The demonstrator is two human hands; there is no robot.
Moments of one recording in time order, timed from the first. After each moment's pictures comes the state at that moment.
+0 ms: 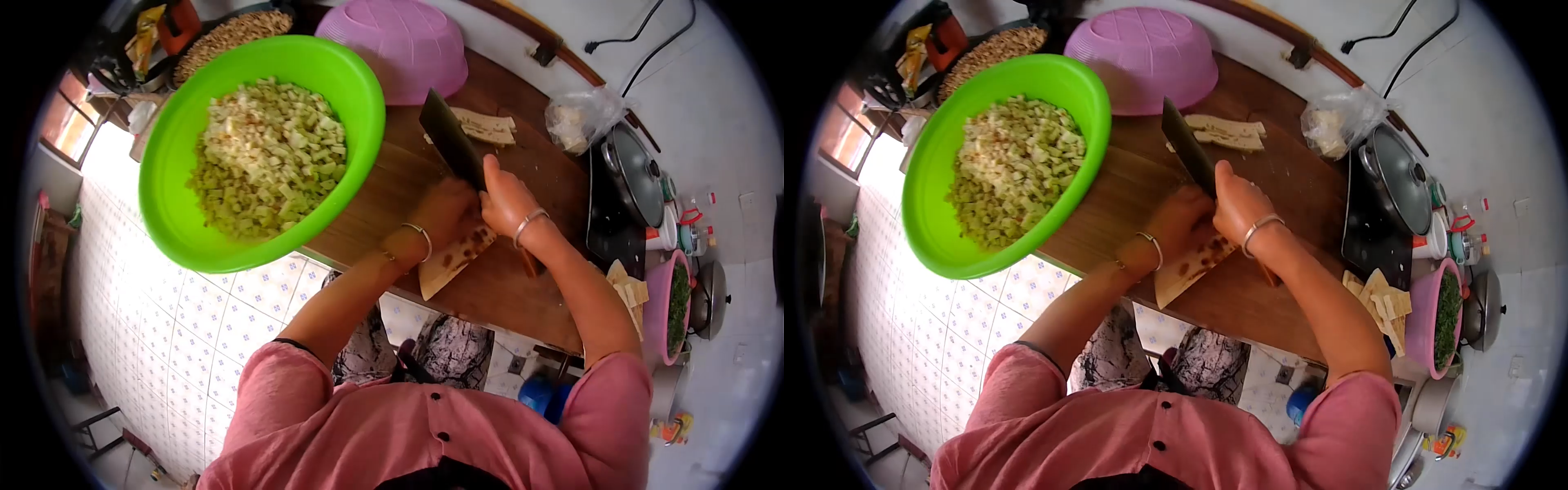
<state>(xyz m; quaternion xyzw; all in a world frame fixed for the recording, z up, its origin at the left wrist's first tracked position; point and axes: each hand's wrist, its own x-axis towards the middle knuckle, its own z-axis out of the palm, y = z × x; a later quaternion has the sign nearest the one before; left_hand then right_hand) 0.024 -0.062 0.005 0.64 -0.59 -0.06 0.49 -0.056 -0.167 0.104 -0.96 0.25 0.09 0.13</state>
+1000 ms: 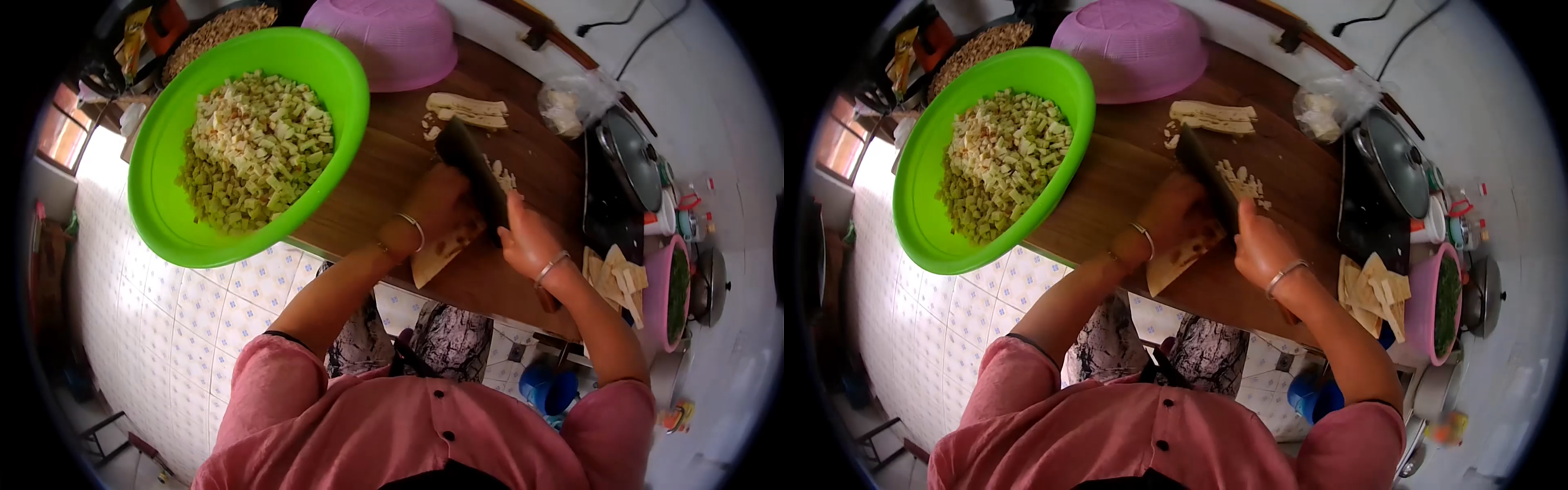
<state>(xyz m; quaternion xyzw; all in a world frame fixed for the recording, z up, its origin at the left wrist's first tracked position) 0.017 -0.064 0.007 0.65 -0.60 -0.08 0.47 -0.138 -0.151 0.103 -0.96 0.24 0.05 0.14</state>
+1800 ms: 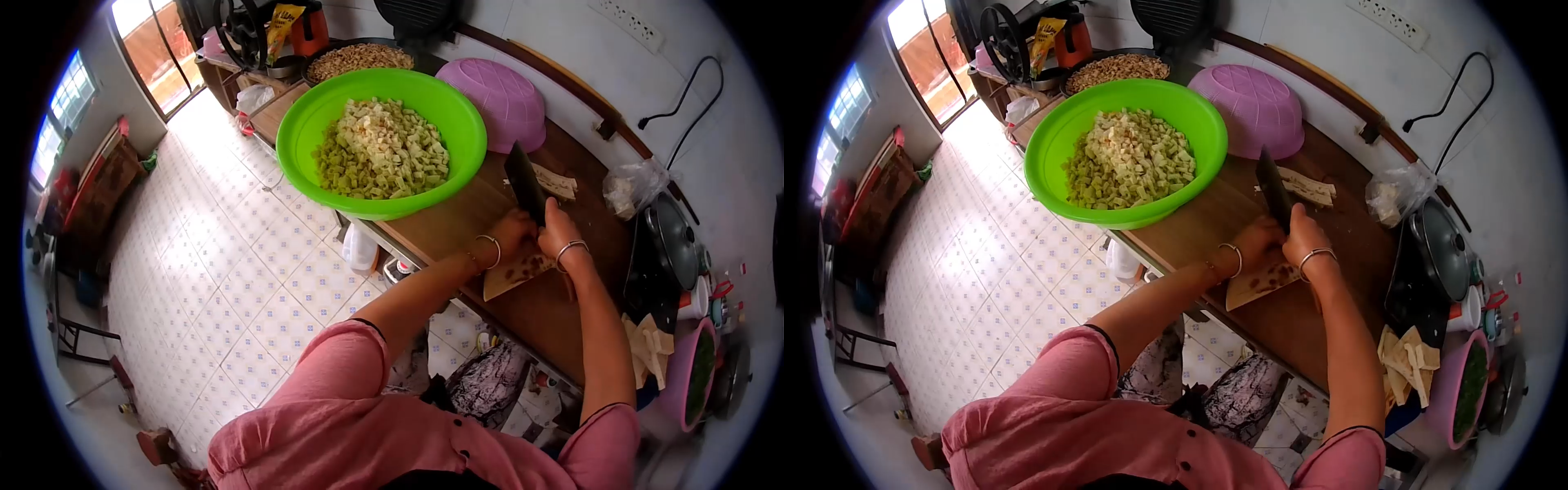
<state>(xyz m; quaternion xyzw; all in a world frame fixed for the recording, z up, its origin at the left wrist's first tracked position) 0.021 -0.070 -0.015 0.59 -0.58 0.05 0.56 -0.057 -0.145 0.111 -0.96 0.26 0.08 0.09</state>
